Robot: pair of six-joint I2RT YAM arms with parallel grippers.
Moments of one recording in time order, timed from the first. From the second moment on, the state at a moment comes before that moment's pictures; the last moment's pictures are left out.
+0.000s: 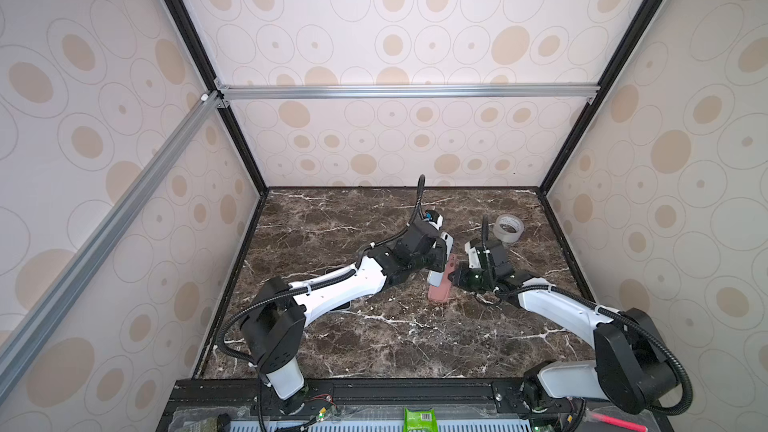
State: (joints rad) left arm -0.90 1.67 1.30 -0.19 -0.06 -0.50; right arm 0.39 1.35 0.69 -0.19 -0.28 0.67
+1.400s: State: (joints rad) left arm -0.79 2.26 1.92 -0.78 -0.50 -0.39; right arm 0.13 1.46 1.14 -0.68 -0.36 0.49
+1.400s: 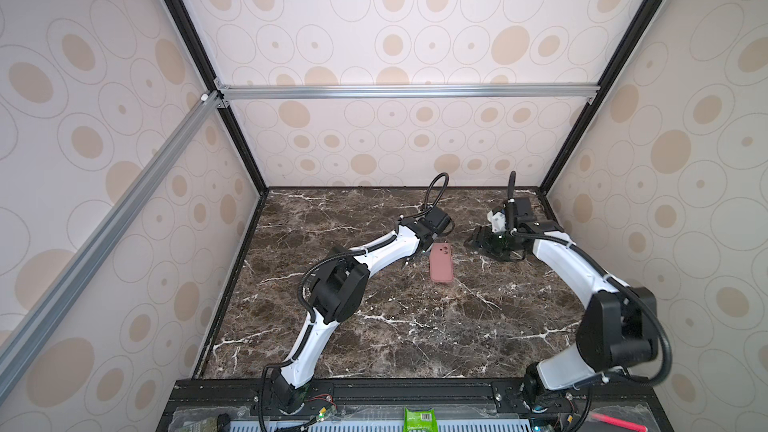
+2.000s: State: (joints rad) left arm -0.81 2.39 2.07 -0.94 -0.60 -0.48; right arm 0.12 1.10 0.88 -0.68 -0.22 0.60
